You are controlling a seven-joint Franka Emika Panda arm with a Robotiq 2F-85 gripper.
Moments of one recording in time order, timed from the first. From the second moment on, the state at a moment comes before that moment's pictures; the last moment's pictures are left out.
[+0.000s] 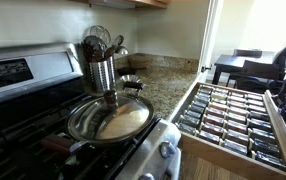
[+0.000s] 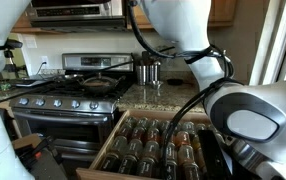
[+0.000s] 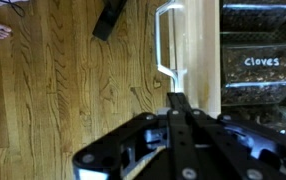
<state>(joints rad) -0.59 0.74 -0.28 -1.87 0.36 2.28 -0.02</state>
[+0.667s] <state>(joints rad) -0.63 0.71 -0.19 -1.88 0.39 2.32 -0.12</state>
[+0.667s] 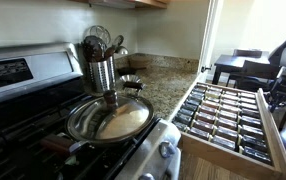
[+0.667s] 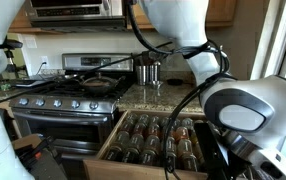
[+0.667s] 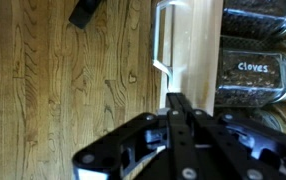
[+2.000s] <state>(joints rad) -0.46 0.71 0.01 -1.68 0.52 2.35 -0.10</state>
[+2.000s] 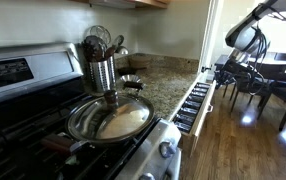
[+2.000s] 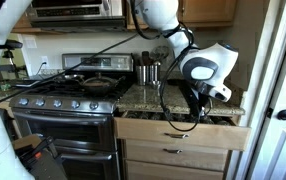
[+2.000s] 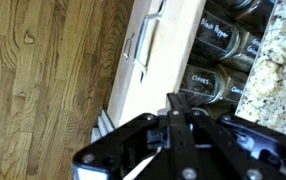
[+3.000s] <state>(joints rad) -0.46 0.65 -0.10 -1.74 0.47 2.22 -0.10</state>
